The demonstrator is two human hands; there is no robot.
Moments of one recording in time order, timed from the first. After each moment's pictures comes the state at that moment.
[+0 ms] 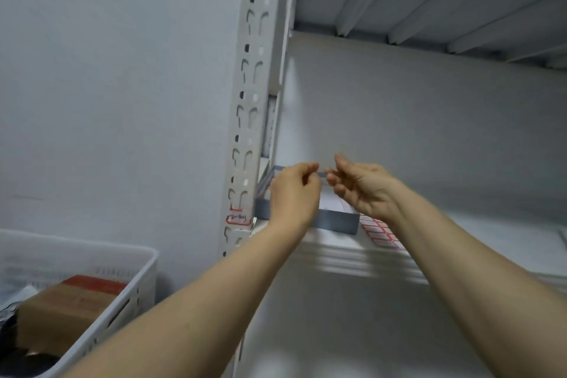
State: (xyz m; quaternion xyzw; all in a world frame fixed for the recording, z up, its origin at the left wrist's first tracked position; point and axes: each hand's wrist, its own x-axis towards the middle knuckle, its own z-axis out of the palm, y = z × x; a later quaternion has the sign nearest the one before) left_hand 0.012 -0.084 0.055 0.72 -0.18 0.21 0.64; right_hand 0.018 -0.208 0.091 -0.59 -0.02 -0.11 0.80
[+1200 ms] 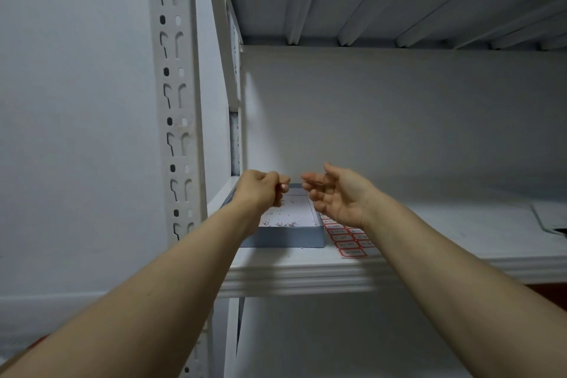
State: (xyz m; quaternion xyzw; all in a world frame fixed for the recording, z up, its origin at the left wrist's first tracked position) left_hand 0.057 -0.113 0.085 0.71 -0.17 0.05 0.68; right_hand 0.028 -0.253 0.091 -0.58 0.04 -0.05 0.81
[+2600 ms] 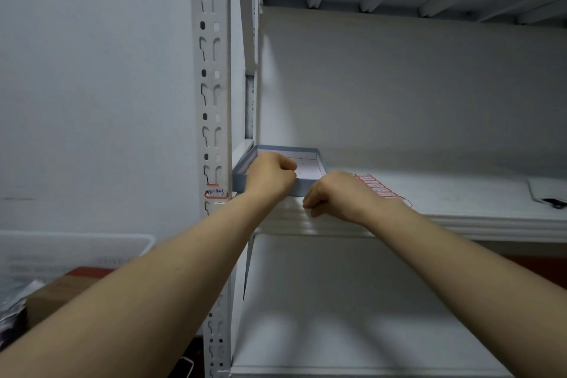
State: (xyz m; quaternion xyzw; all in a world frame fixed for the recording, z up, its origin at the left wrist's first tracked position) left_hand 0.010 -0.091 0.047 0.84 -0.16 0.15 0.51; right_hand -0.012 -0.230 0.040 -0.98 -0.15 -0.15 -0.02
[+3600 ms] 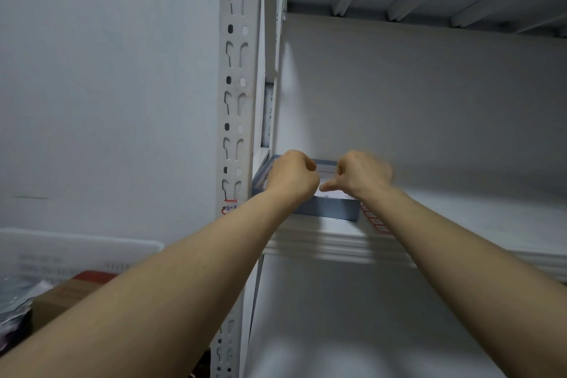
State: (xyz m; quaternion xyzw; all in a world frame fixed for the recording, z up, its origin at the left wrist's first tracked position) left_hand 0.042 -0.091 0.066 0.86 -0.16 0.15 0.45; right_hand 0.051 -0.224 0.078 -0.97 0.11 -0.22 0.04
